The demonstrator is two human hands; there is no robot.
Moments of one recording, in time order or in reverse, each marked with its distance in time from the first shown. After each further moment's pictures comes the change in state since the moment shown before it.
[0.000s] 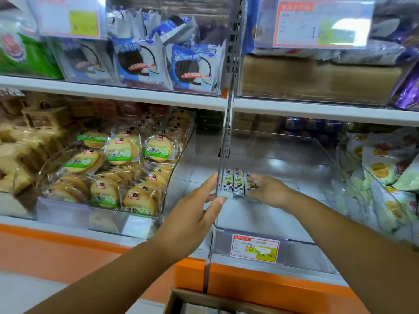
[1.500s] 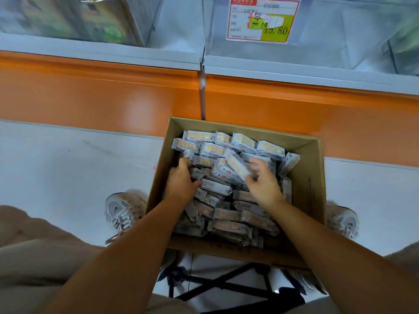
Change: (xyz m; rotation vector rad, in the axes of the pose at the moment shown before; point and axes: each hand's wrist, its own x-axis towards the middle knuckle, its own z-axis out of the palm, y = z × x) left_hand -0.206 -0.185 0.182 0.261 -0.132 -0.769; right_hand -0.217 0.193 0.242 0.213 0.006 0.271
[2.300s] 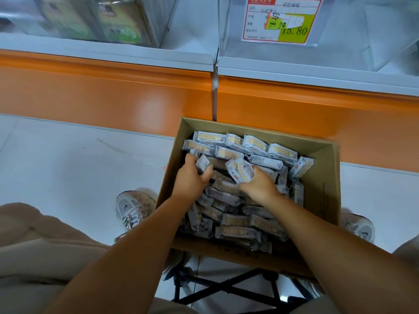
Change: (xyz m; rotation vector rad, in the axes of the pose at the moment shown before) left_hand -0.011 0.021 -0.023 -0.261 0.022 0.053; right_hand 0.030 -0.009 0.024 -0.242 -0.173 0.148
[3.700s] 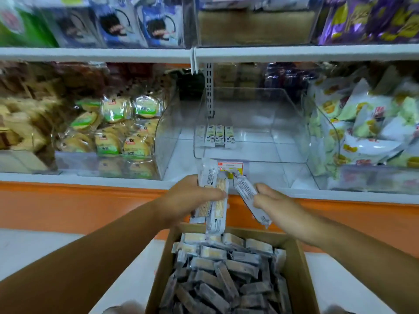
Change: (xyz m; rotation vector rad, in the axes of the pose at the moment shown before) left_hand -0.039 0.223 -0.137 -0.282 -0.413 0.285; right_hand -0.154 -0.121 -0.198 0.186 0.104 -0.513
